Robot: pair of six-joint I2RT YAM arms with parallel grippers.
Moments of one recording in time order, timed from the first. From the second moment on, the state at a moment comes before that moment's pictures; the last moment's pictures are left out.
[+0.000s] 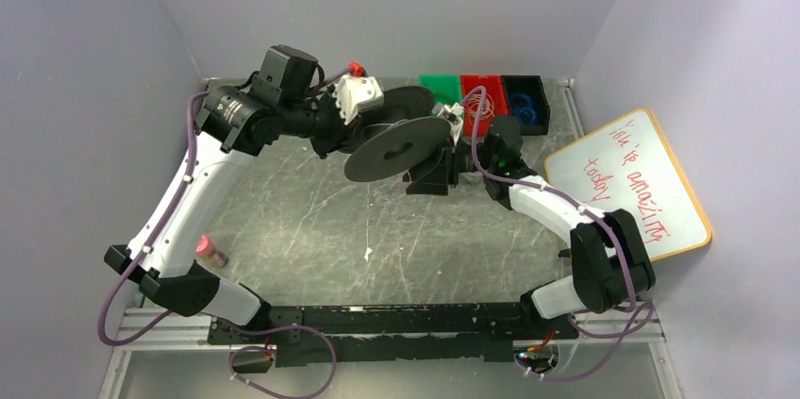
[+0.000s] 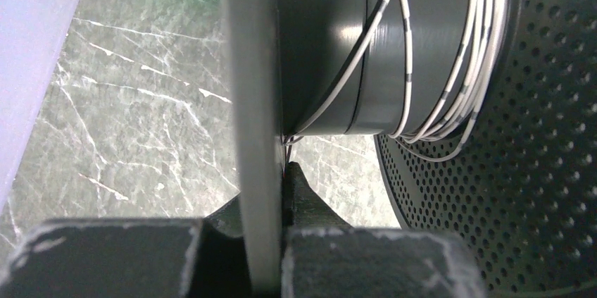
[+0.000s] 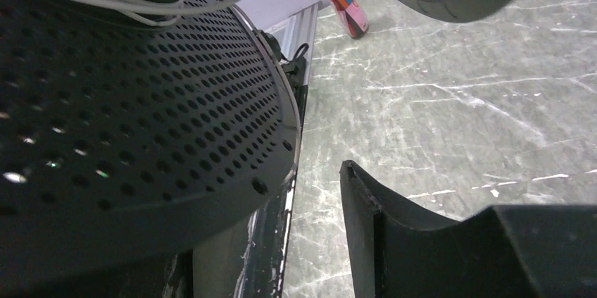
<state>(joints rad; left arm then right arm) -0.60 1.46 1.95 -1.20 0.37 0.46 0.38 1.43 0.81 0.64 -1.32 0.55</state>
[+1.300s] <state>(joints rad) -0.58 1.39 1.73 -1.15 0.33 0.45 0.27 1.31 1.18 -0.14 -0.97 0.00</state>
